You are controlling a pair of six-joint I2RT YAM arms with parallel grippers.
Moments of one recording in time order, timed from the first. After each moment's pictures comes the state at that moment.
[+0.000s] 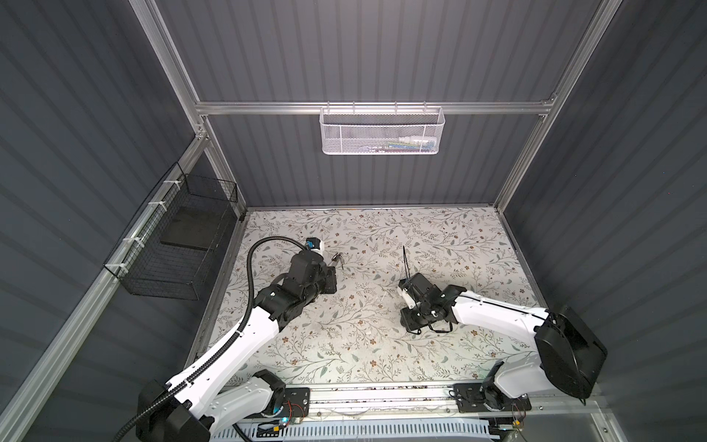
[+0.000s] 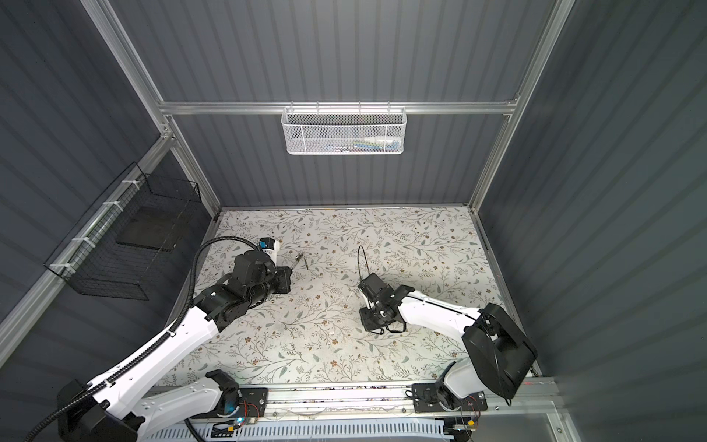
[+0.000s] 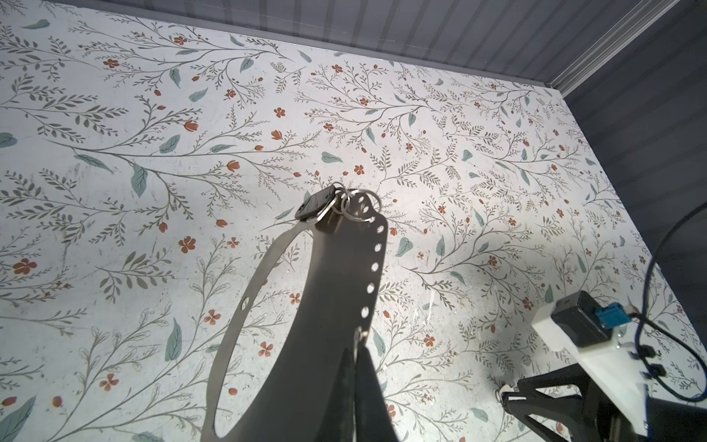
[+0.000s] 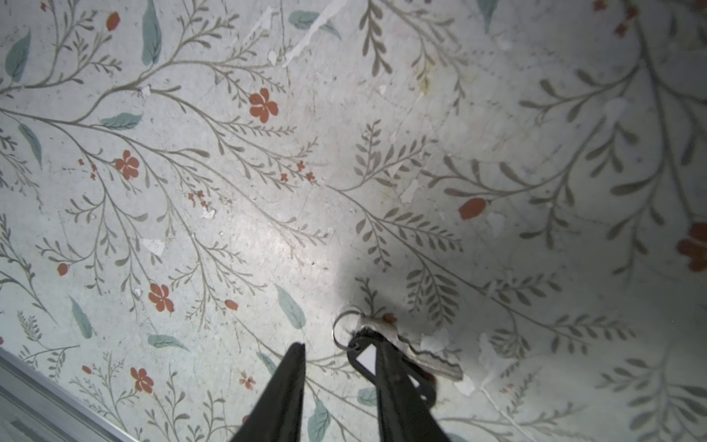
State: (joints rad) left arm -0.59 1.06 0.89 -0.48 -0.12 -0.45; right arm 0.77 1.45 0.81 -0.57 -0.08 0.40
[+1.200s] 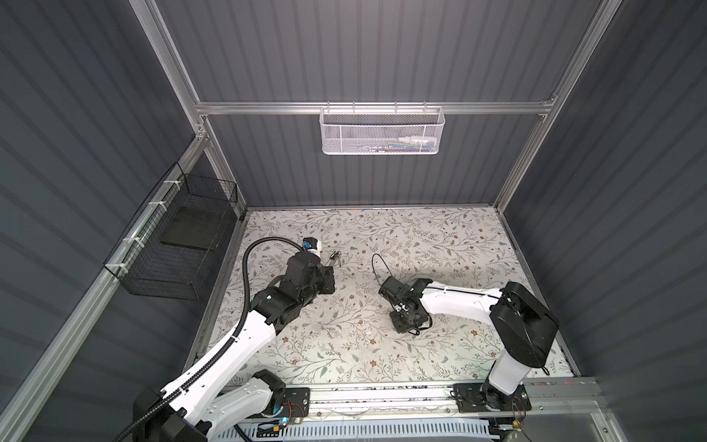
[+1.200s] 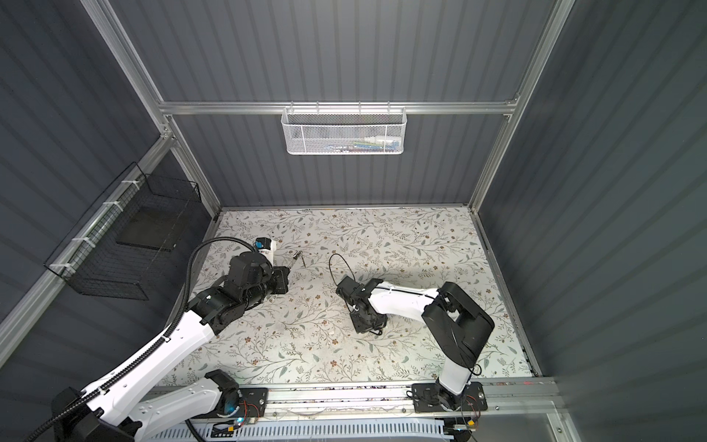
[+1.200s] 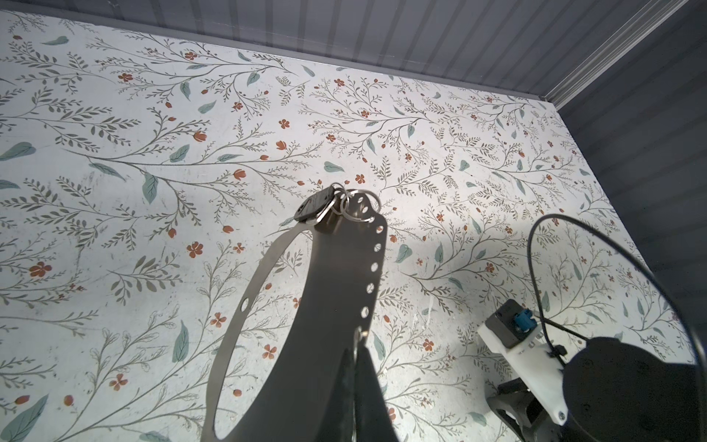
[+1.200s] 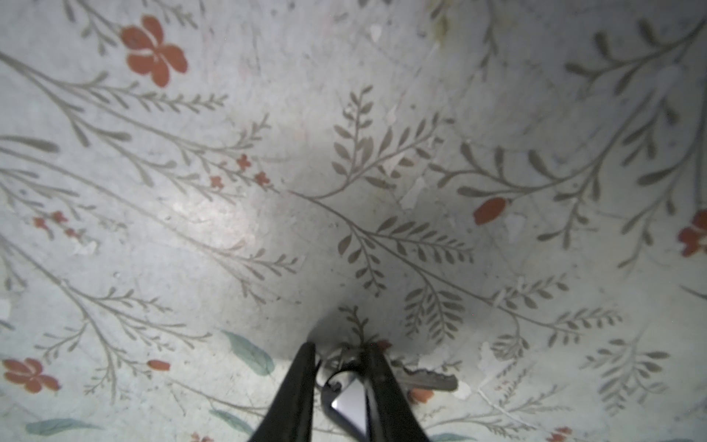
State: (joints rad) left arm -0.59 1.02 0.89 -0.48 -0.13 -0.45; right arm 0.87 1.73 1.01 -0.77 0.10 0.49
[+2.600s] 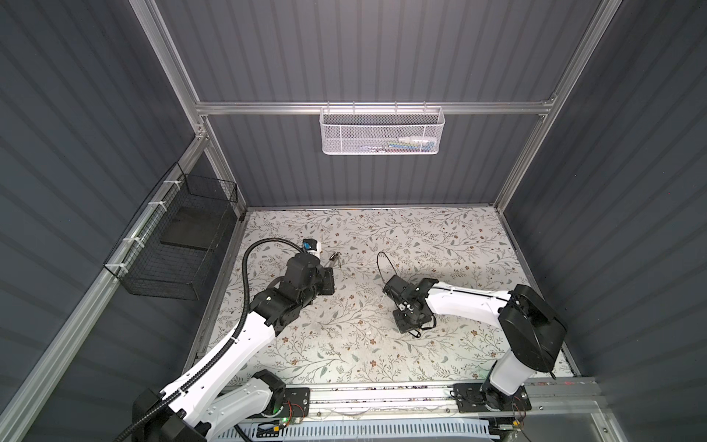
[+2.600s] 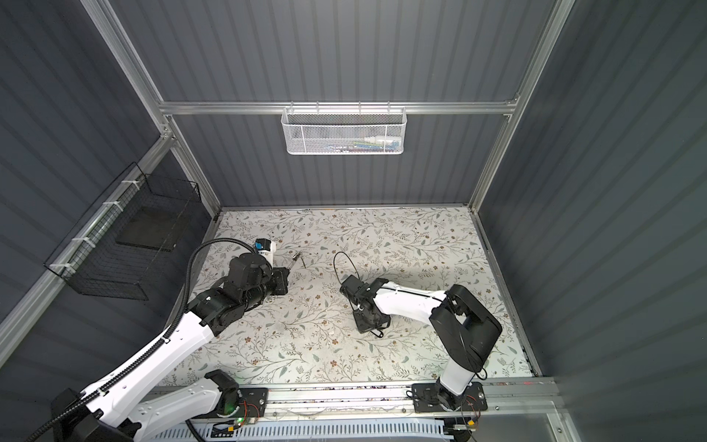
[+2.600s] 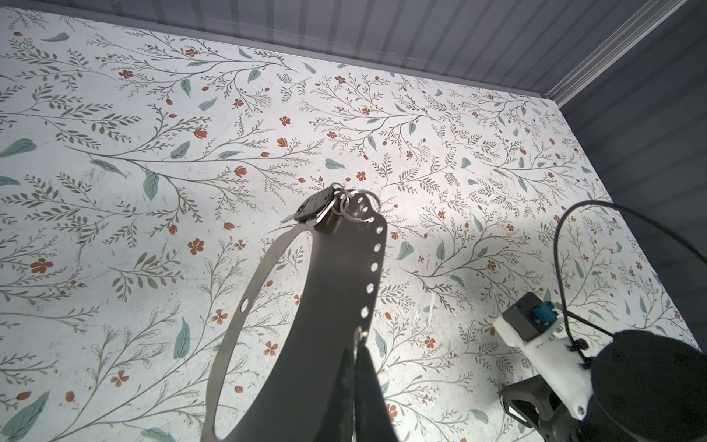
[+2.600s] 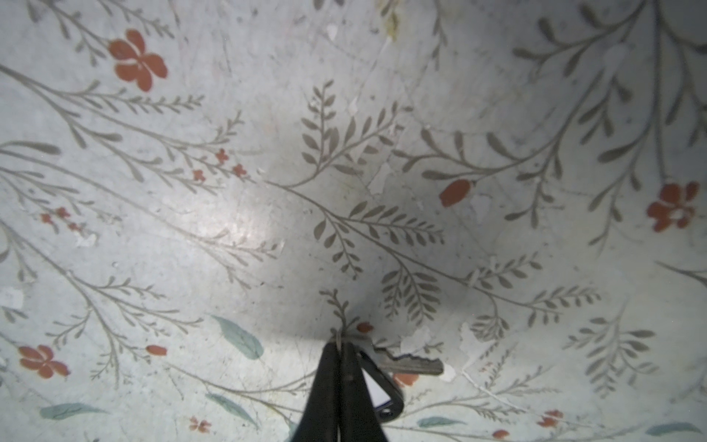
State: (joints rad) left arm -0.59 1.02 0.88 -0.48 -0.13 -0.45; right arm 0.85 1.67 0.99 -0.77 0.09 0.50
